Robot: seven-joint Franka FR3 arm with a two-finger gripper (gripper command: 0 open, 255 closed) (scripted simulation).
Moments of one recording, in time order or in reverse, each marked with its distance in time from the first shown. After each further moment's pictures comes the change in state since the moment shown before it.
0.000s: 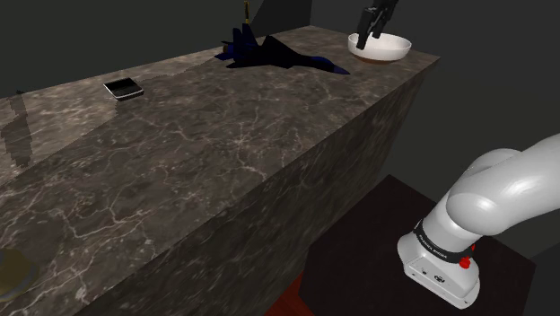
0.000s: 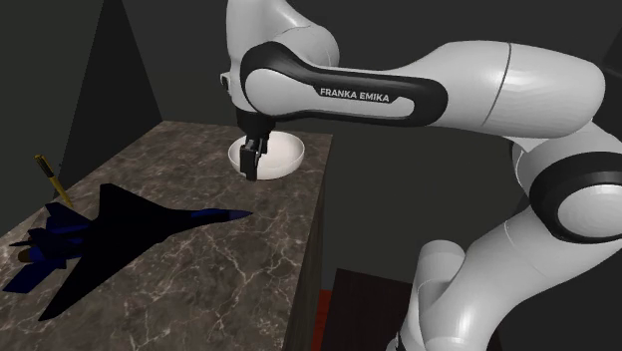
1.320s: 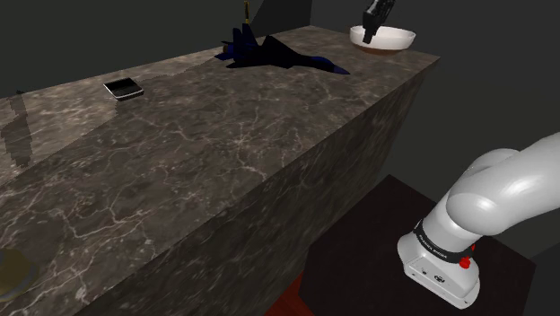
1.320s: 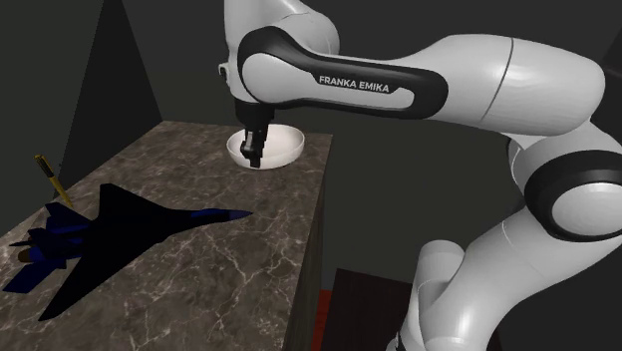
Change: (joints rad) arm 0.000 0.018 -0.001 0.060 0.002 -0.041 -0.008
